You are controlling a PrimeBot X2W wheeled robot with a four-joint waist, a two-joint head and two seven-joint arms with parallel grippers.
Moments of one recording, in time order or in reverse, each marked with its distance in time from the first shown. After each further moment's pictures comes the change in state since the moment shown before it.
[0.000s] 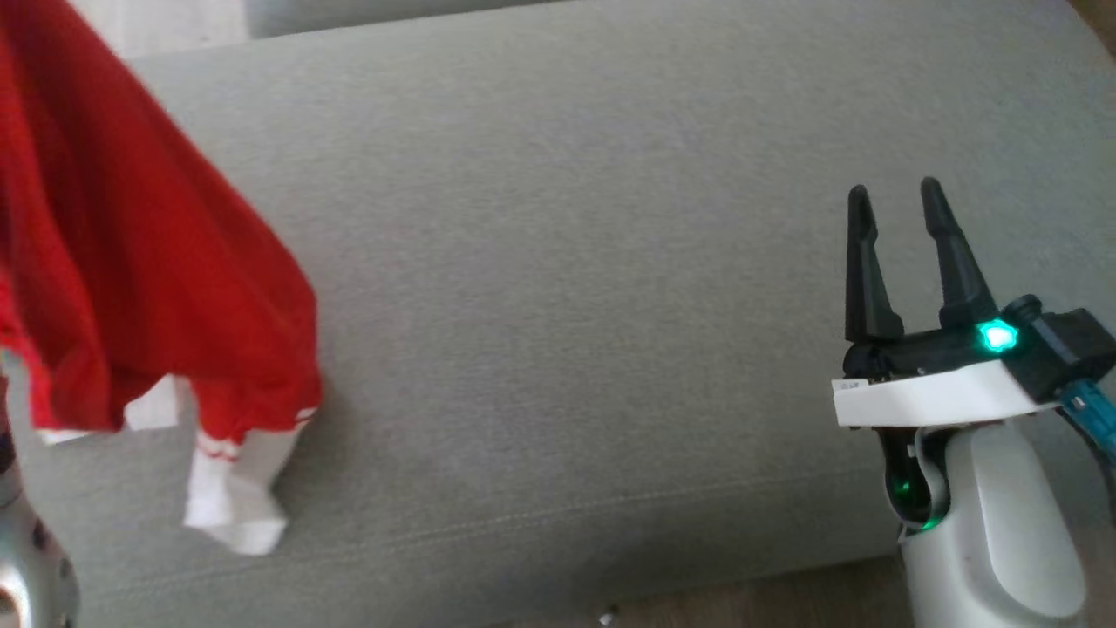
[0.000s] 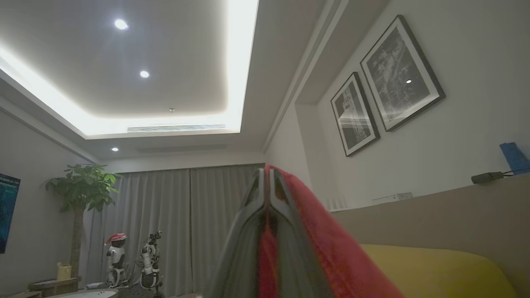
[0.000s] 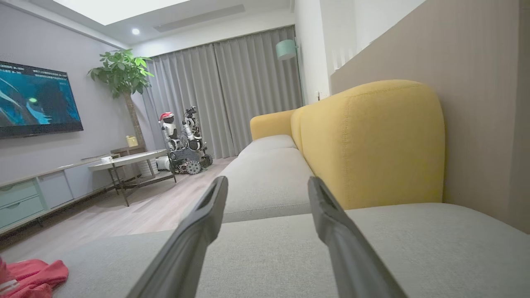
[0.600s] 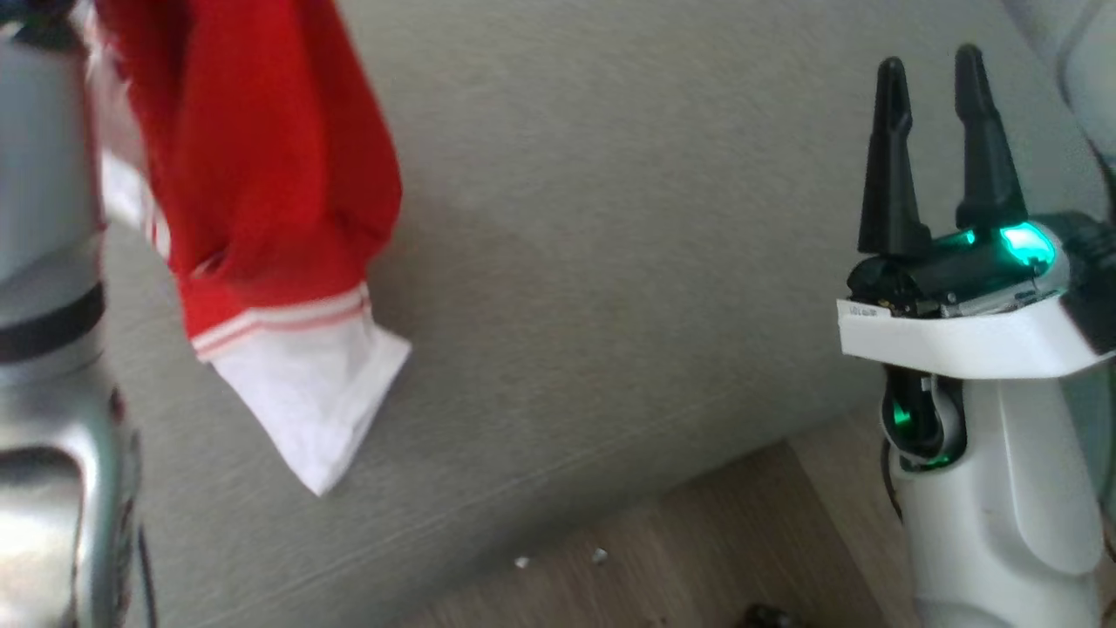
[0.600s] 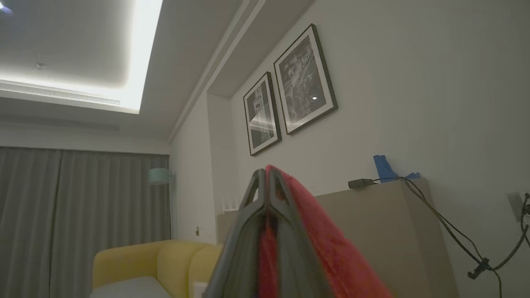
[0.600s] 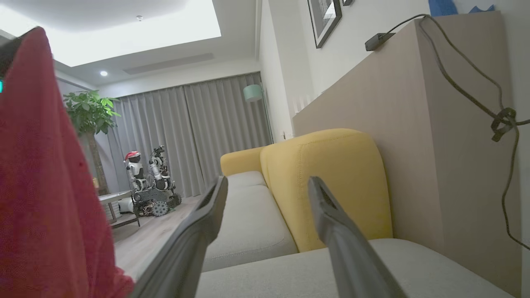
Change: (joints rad) left arm -0.323 -0.132 -0.208 0.165 0.055 0.000 0.008; right arm -0.109 0.000 0.063 -0.170 0.121 0.000 -0.005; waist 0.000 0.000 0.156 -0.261
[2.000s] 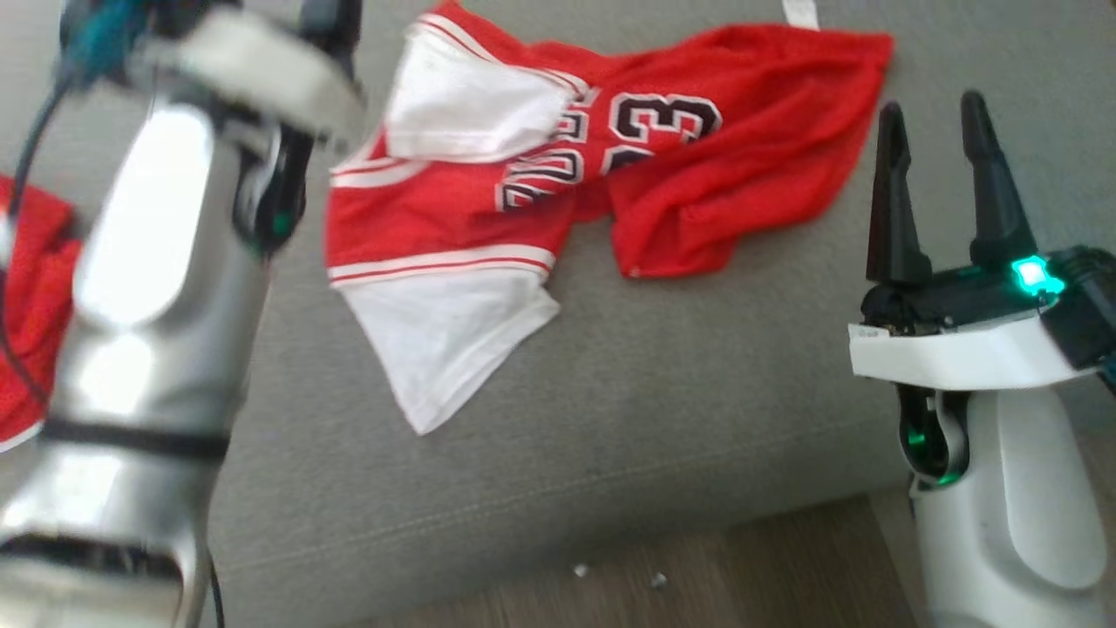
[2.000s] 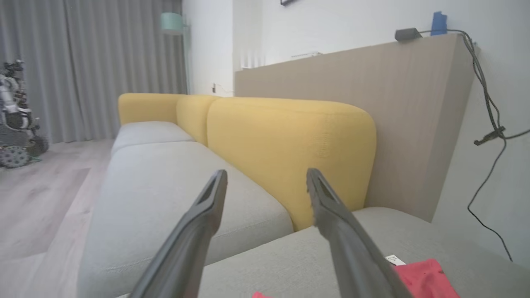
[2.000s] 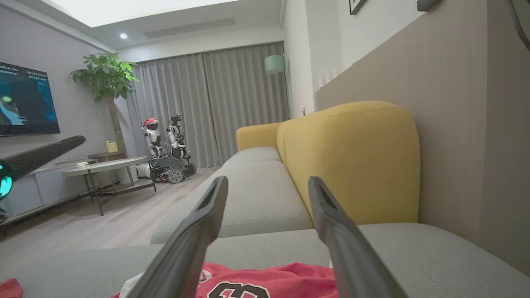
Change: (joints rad) left arm 0.207 -0.047 -0.204 0.420 -0.181 -0.013 -0.073; right arm 0.034 0.000 -0.062 0.057 -0.128 0.000 -0.002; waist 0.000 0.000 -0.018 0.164
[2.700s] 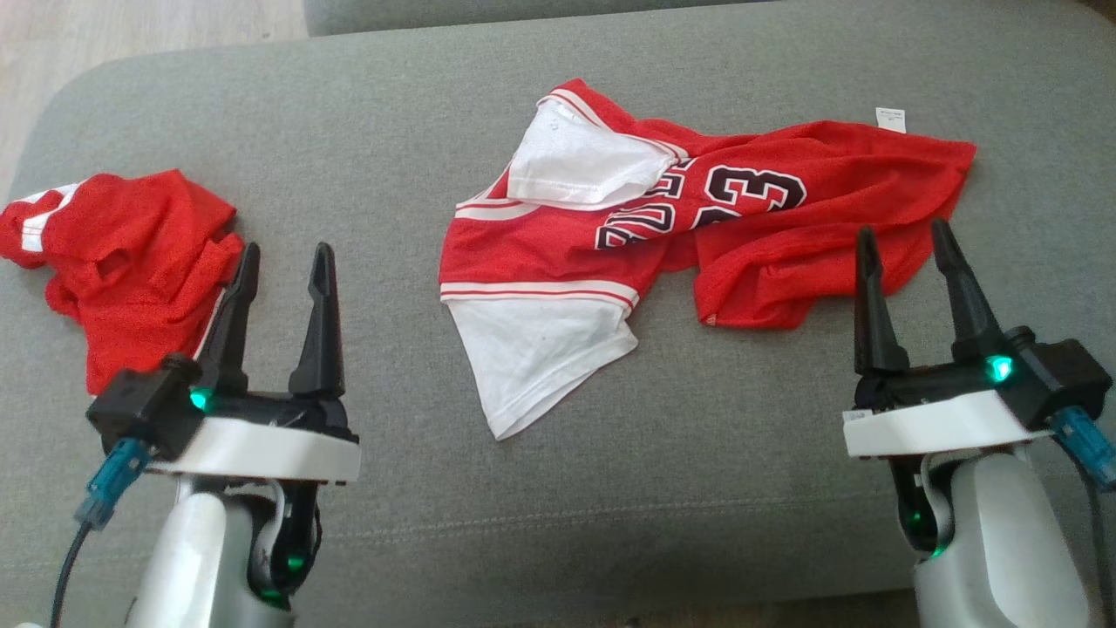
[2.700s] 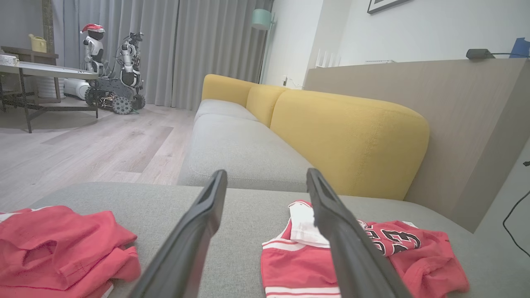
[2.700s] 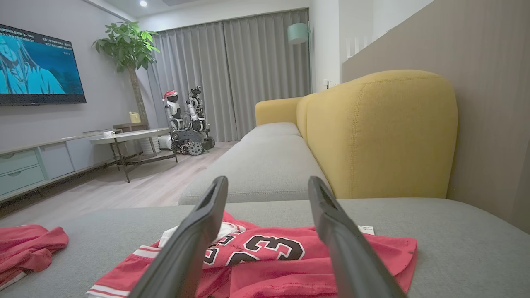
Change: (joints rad) left arm 0.806 -0.062 0.239 -0.559 0.050 0.049 0.000; right arm 0.126 0.000 -0.046 0.123 -0.080 0.000 0.000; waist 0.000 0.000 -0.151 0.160
